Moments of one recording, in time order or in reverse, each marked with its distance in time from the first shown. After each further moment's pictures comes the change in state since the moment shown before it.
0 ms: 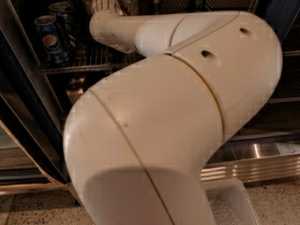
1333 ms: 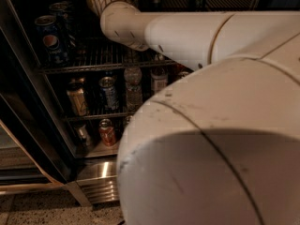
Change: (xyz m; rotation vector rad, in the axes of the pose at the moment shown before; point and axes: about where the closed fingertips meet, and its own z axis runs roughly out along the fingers) arm -0.026 -0.011 -0.043 -0.064 -0.010 -0.006
